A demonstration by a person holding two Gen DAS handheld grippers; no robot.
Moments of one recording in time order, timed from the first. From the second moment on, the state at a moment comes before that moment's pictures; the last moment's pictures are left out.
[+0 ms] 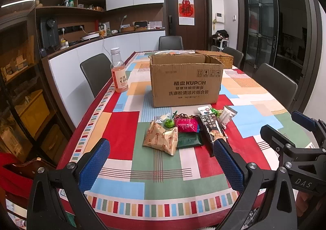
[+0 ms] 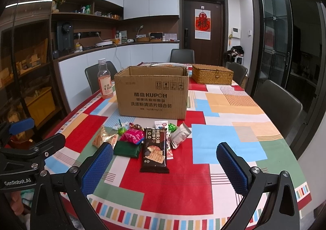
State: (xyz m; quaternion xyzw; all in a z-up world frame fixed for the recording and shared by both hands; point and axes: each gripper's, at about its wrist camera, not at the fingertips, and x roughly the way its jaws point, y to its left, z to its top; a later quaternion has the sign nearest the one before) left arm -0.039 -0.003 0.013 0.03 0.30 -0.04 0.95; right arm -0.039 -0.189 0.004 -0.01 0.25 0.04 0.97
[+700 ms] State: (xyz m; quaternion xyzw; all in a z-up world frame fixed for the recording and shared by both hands) left arm -0.008 0.004 -0.012 0.02 0.33 -0.04 0.94; right arm -0.009 -0.183 -0.015 -0.02 0.30 0.05 0.95
